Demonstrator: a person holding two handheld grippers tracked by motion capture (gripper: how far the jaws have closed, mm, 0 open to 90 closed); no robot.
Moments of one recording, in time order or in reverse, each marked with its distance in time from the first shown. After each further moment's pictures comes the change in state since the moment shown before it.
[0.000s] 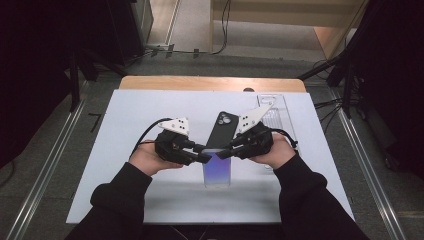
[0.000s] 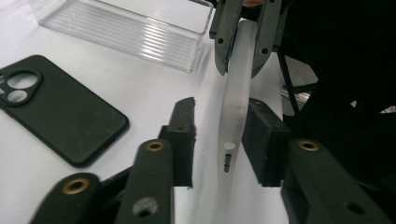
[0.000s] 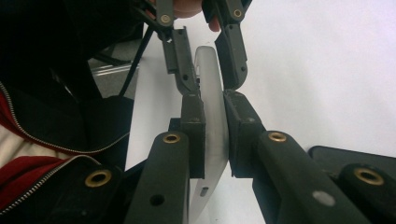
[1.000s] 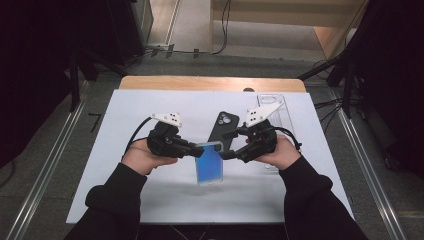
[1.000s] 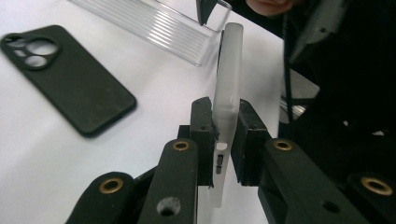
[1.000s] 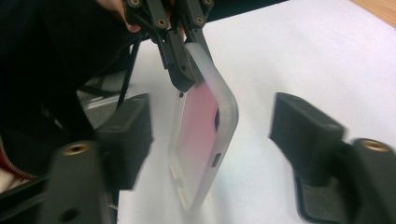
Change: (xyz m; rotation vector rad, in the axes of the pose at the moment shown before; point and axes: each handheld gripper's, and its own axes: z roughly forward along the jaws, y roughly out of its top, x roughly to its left) left arm 0.005 0.000 -0.021 -0.005 0.050 -0.162; right arm -0.001 -0.006 -0.009 -0.118 -0.069 0.104
